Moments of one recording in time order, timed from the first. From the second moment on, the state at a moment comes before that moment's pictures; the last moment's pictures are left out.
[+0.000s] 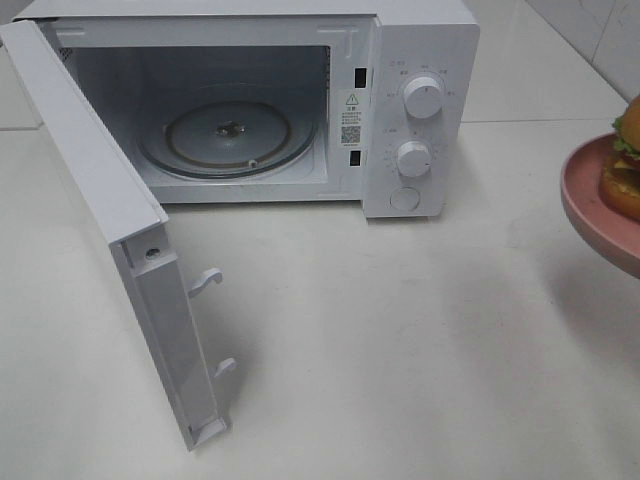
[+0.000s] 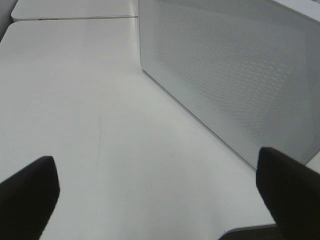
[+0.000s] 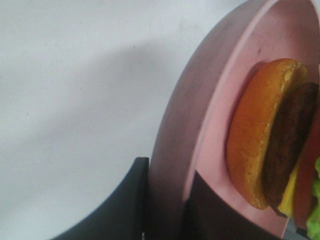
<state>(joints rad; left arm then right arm) 0.07 0.00 -0.52 -0.18 1.09 0.13 0.66 0.75 -0.32 -0.81 0.75 -0.28</state>
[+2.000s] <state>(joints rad) 0.07 0.00 -0.52 -0.18 1.09 0.13 0.57 1.92 -0.60 -1.07 0.82 1.25</state>
